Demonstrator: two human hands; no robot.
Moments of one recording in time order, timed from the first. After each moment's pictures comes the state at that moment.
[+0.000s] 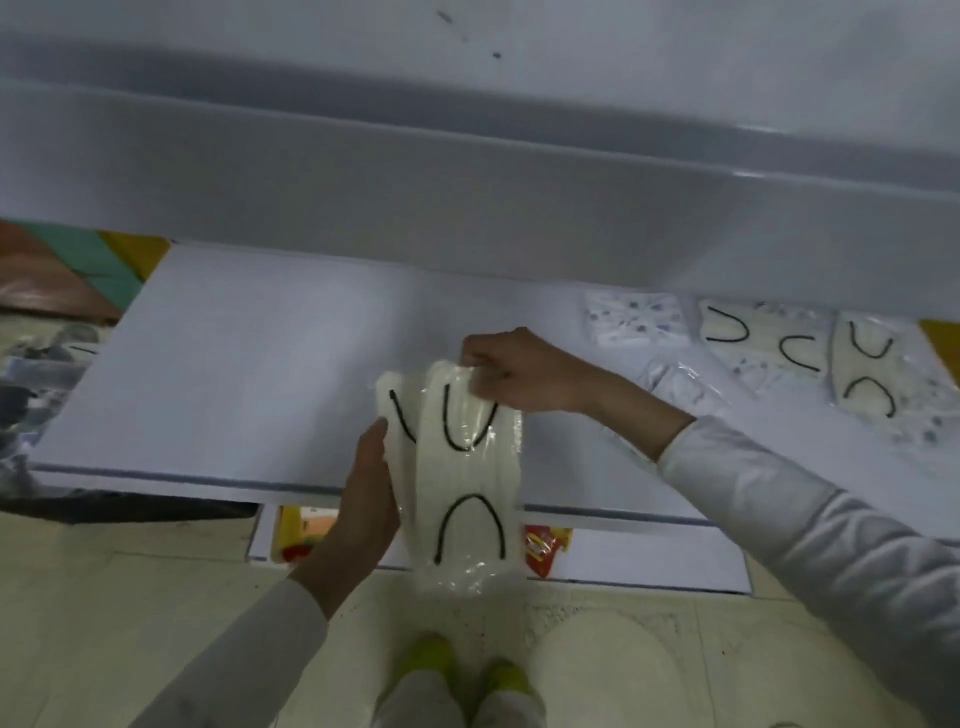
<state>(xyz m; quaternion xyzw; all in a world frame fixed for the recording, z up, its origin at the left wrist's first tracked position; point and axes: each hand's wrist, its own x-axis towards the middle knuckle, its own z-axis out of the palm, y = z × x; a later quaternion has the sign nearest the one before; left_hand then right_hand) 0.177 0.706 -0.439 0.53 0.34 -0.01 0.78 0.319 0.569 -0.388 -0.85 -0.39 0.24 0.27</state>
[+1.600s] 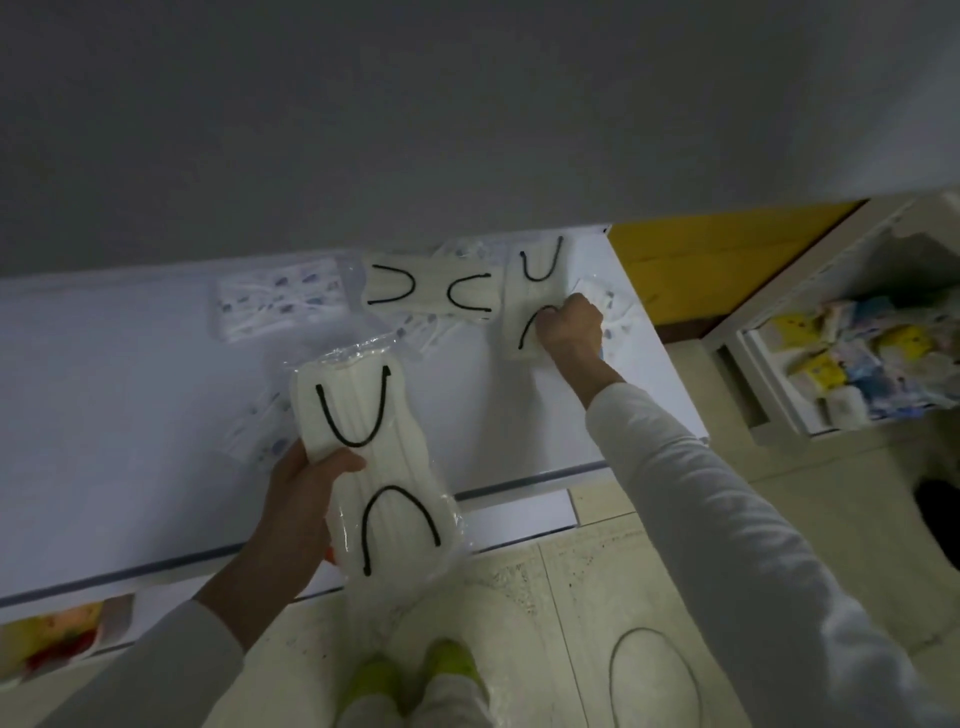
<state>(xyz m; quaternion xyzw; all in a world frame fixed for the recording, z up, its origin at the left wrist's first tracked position) 0.259 0.371 -0.463 0.61 0.32 -0.14 0.71 0.428 0.120 -0.488 -0.89 0.31 0.04 0.33</state>
